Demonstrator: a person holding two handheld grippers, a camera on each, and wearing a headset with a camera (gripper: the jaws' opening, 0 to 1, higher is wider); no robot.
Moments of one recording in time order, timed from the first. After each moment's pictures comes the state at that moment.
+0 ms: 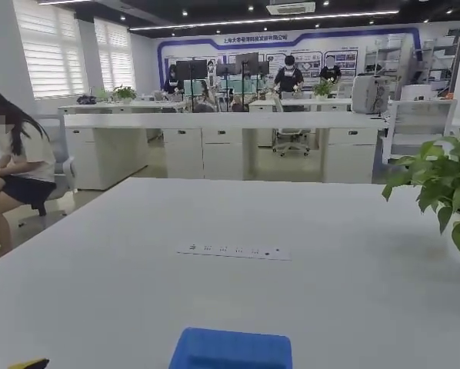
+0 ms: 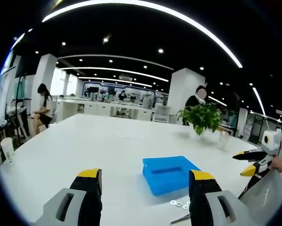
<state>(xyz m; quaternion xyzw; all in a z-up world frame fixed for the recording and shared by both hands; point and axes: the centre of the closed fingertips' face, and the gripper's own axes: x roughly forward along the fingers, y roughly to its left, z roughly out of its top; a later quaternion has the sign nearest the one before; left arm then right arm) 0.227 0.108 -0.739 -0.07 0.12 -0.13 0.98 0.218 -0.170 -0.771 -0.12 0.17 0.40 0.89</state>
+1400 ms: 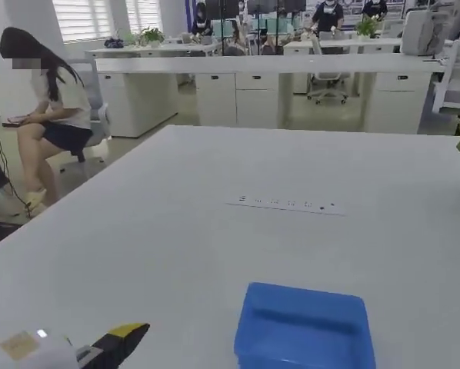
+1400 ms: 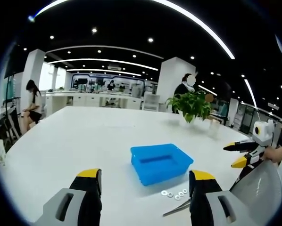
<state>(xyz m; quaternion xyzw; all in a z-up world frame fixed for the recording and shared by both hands) 0.226 0.092 -0.760 -0.06 0.17 -0.18 0.97 0.223 -0.176 -0.790 -0.12 0.21 0.38 0.89</state>
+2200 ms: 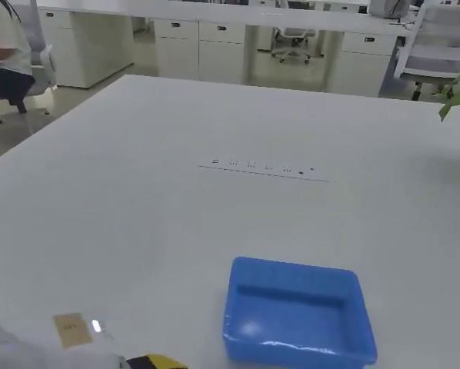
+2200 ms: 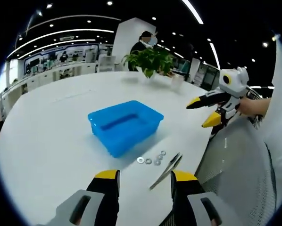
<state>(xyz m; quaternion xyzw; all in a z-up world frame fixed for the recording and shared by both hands) 0.207 0.047 -0.826 0.05 0.34 -0.42 0.84 0.219 -0.102 -0.805 -0.14 0.30 0.46 0.82</state>
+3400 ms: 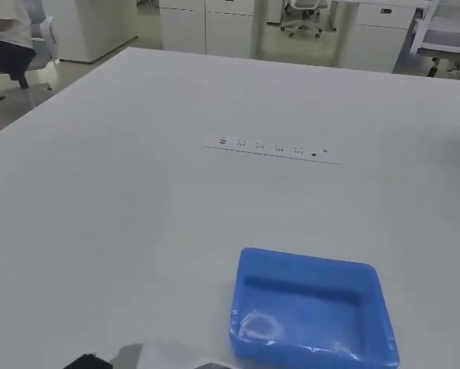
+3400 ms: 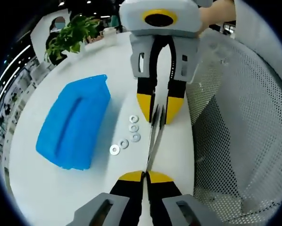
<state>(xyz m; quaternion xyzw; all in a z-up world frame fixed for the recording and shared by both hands) 0.195 0.025 -0.882 0.36 0.36 -0.55 0.66 0.184 -0.032 -0.883 -0.33 0.36 0.62 0.61</state>
